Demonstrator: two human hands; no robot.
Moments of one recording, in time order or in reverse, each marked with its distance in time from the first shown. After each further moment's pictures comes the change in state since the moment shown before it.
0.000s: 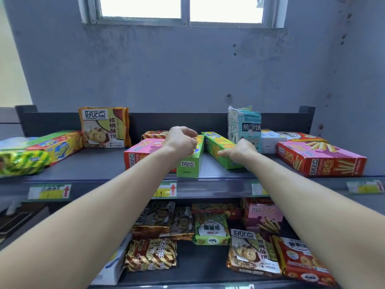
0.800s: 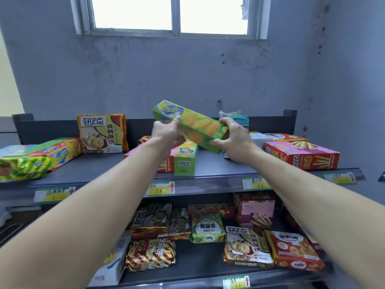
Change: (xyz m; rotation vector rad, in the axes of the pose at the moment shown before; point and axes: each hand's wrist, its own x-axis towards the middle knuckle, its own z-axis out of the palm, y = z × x) left_hand -0.009 0.029 -0.019 -0.438 0.131 -0.111; right_hand -0.059 -0.017 -0.038 0.090 0.132 -0.543
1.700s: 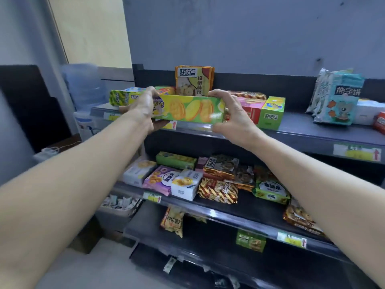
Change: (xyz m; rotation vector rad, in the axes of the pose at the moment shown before) left_hand -0.107 0.020 -0.229 -0.050 0.556 -0.186; right_hand -0.095 -0.132 0.114 0.564 -0.396 -0.318
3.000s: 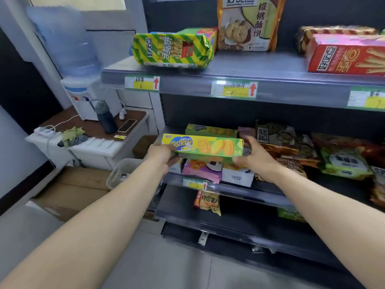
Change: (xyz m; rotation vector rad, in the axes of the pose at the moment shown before) left_hand 0.214 -0.156 -0.163 0.112 0.012 -0.313; right_hand 0.023 0.163 0.228 0.107 -0.081 0.749
